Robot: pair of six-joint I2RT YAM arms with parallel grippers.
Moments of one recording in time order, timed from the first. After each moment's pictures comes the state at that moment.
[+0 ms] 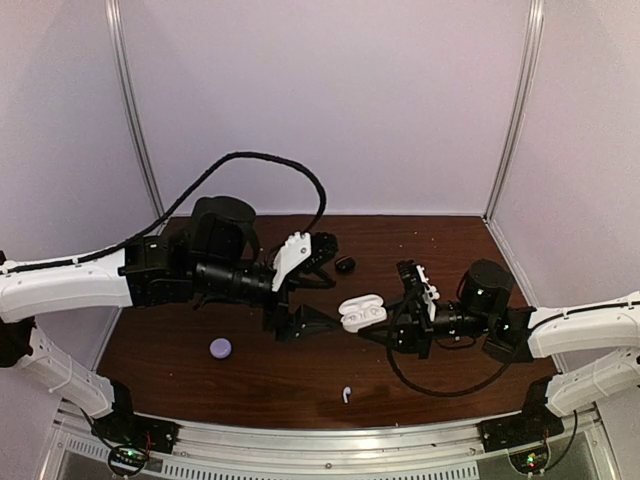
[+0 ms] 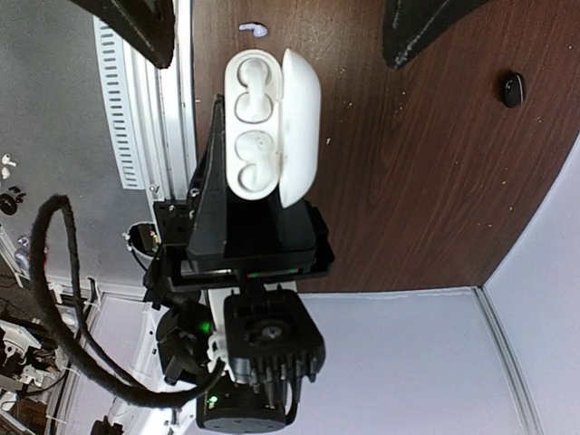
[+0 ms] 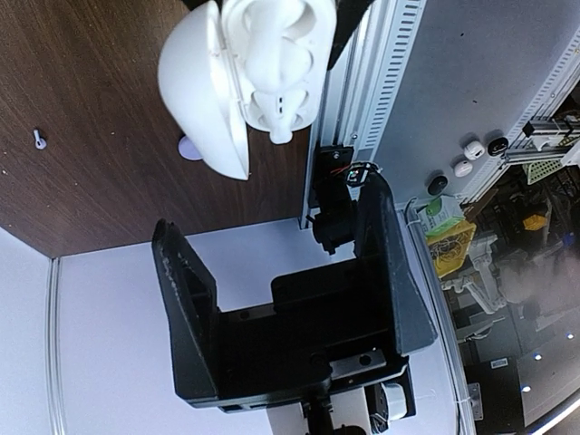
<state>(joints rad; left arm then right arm) -1.12 1.34 1.16 -0.26 0.33 0.19 0.92 1.17 0.48 0.67 -0.66 0.17</state>
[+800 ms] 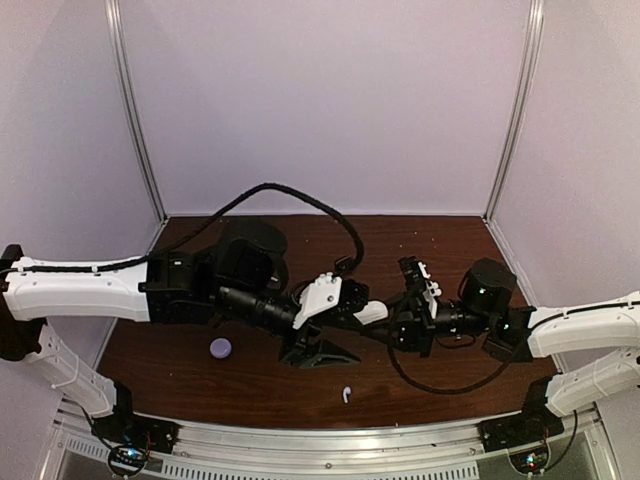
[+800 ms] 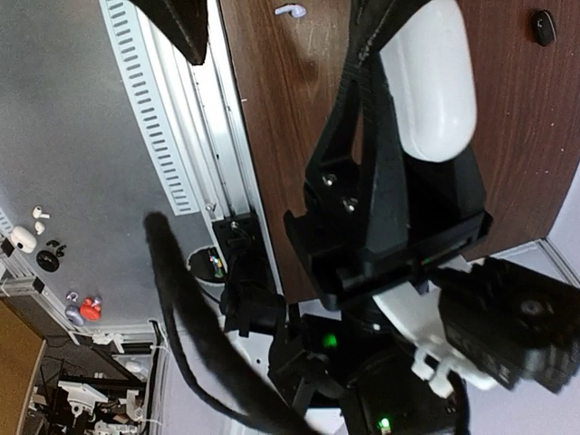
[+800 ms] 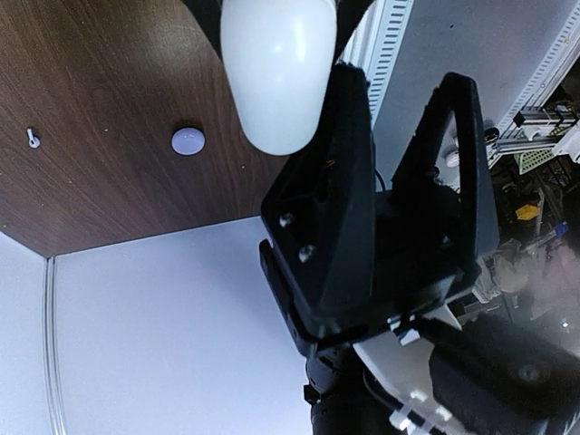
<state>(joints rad) -1.24 1.43 1.19 -0.23 0.40 0.30 0.92 1.17 0.48 0.70 -0.67 0.21</state>
